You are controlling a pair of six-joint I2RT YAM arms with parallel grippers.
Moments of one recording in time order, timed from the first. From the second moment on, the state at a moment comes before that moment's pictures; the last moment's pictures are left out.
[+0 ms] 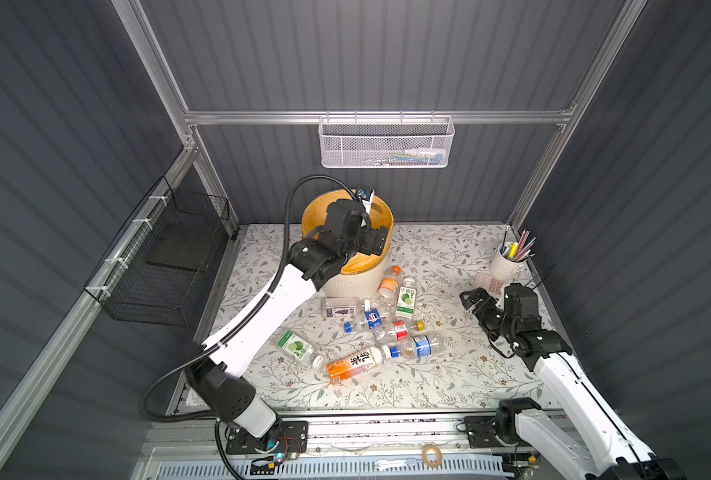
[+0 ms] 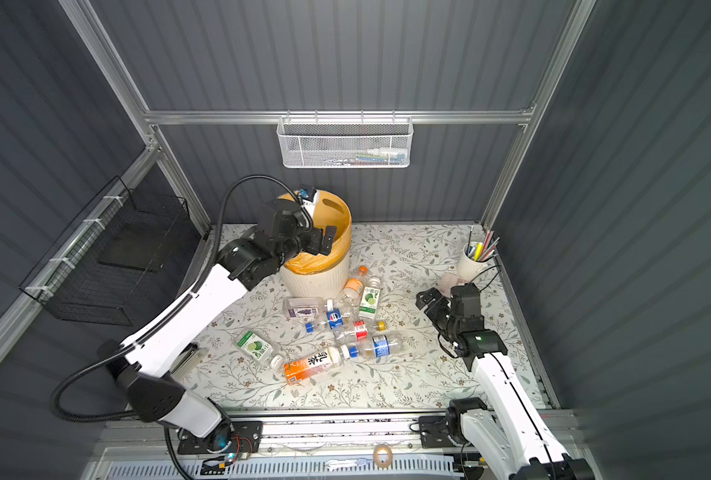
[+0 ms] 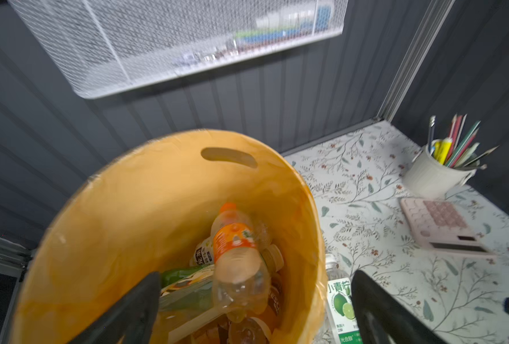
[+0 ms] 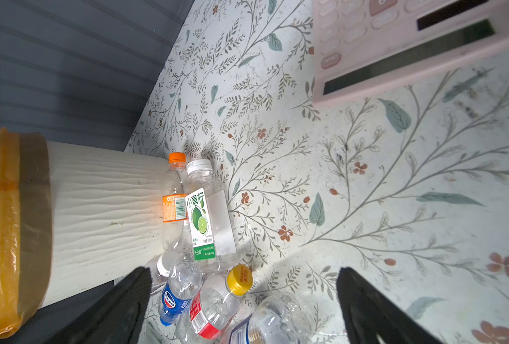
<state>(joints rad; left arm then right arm) -0.71 1.50 1.71 -0.57 -0.29 -0.06 0.10 0.87 0.60 -0.43 -0.15 0.93</state>
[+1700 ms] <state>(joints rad) -0.71 0.86 0.99 -0.49 -0.57 -0.25 0.73 1.36 0.68 -0.52 0.04 1.77</state>
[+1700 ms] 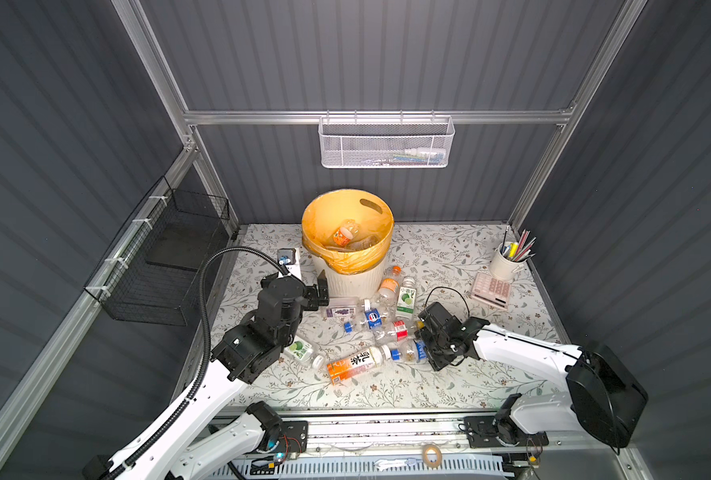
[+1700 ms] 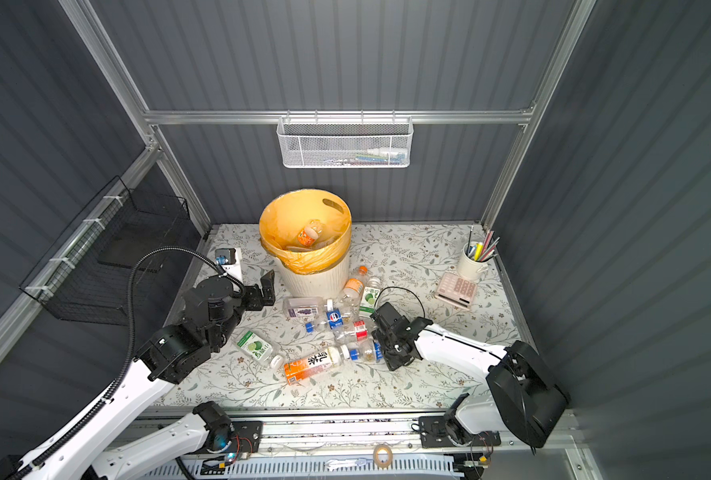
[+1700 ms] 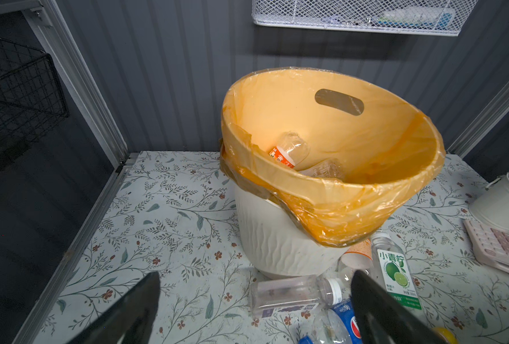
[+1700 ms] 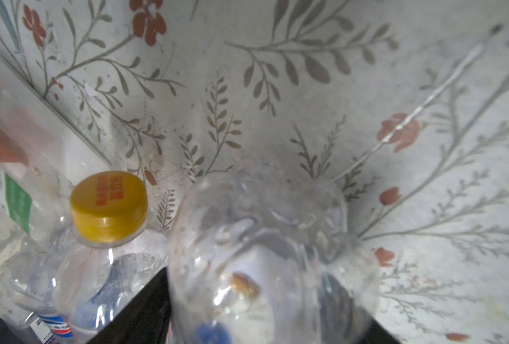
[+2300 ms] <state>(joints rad) -0.71 0.84 0.91 -0.51 -0.65 -0.36 0.50 1.06 0.57 -0.45 0.13 1.56</state>
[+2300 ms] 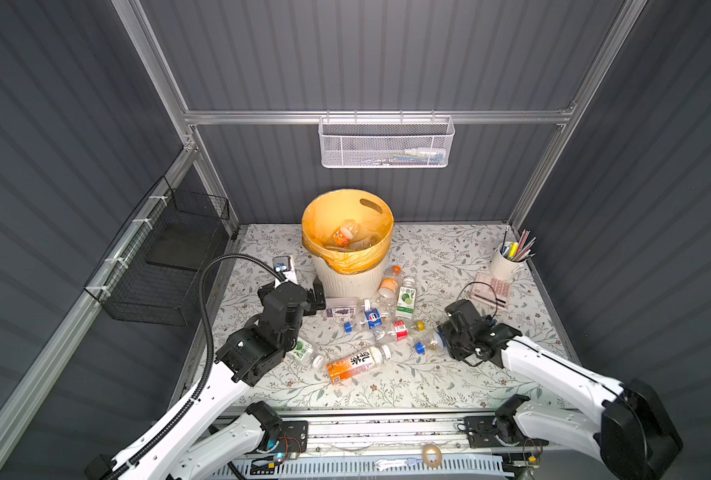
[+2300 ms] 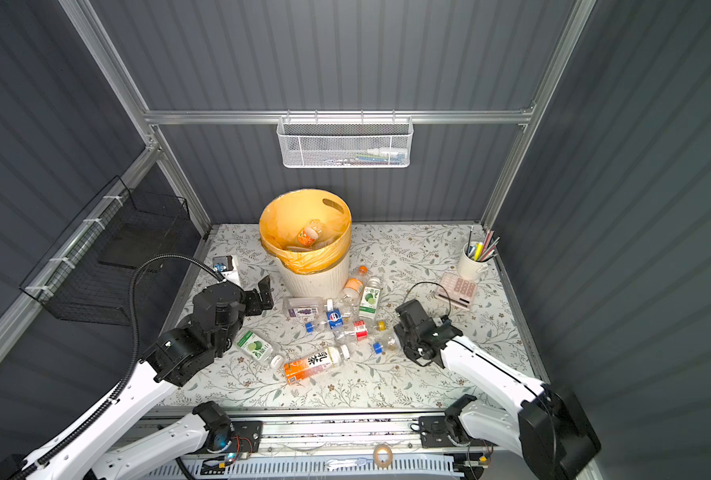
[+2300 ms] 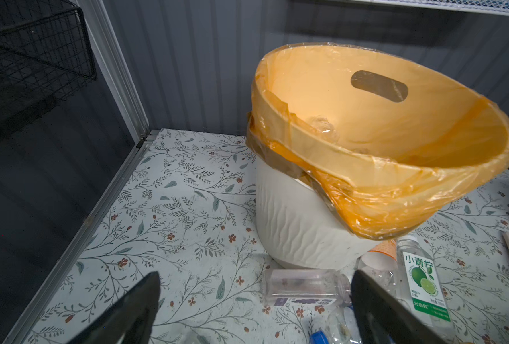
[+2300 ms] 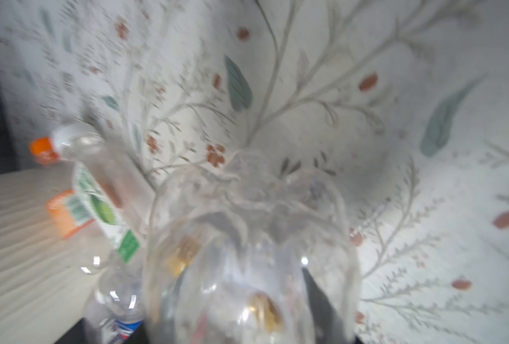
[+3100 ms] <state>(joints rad) -0.72 0.93 0.84 -0.59 -0.51 -0.41 0.50 1.90 2.19 -0.52 -0.47 0.73</state>
